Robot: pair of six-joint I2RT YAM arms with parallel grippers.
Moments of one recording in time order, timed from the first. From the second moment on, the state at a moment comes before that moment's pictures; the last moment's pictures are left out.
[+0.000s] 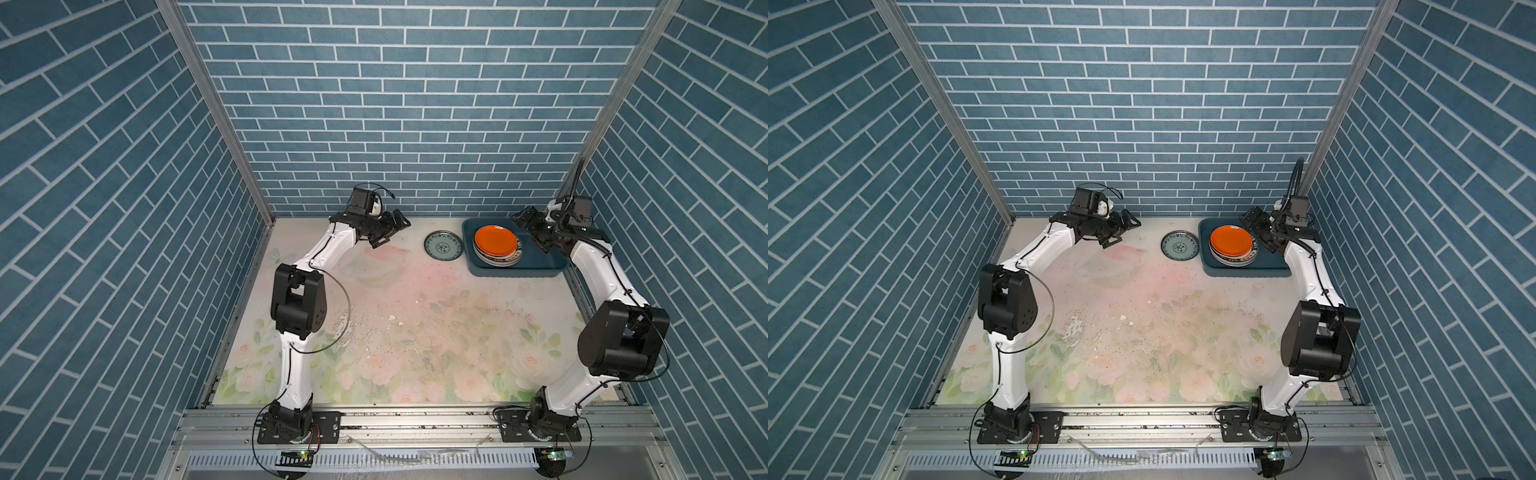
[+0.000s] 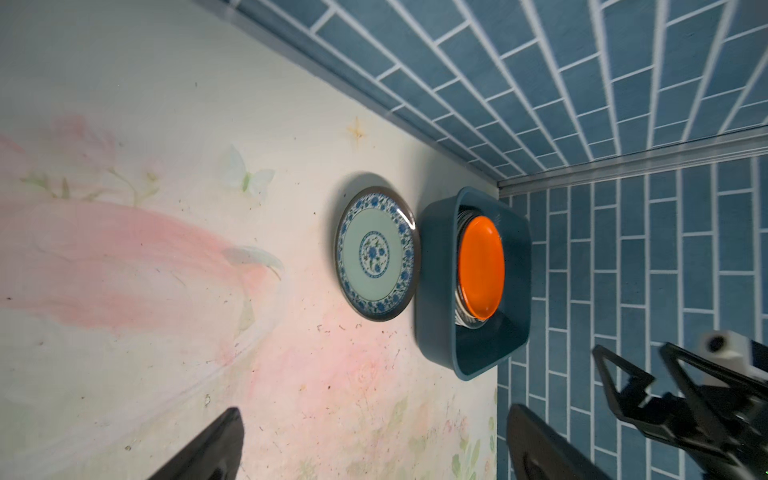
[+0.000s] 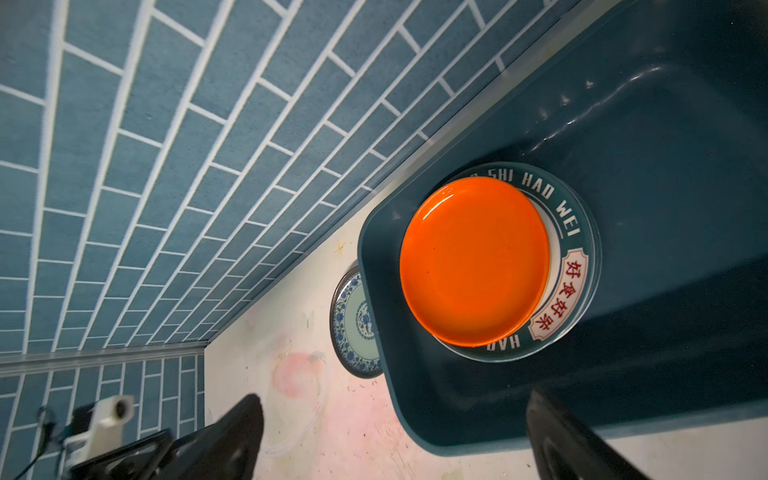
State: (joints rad) left arm -0.33 2.16 1.93 -0.54 0.51 -0.74; right arm -0.09 1.67 1.51 -0.53 -0.40 0.60
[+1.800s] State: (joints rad) left arm -0.48 2.67 2.24 -0.27 0.47 -1.07; right arm -0.08 1.28 1.33 -0.71 -0.27 0.60
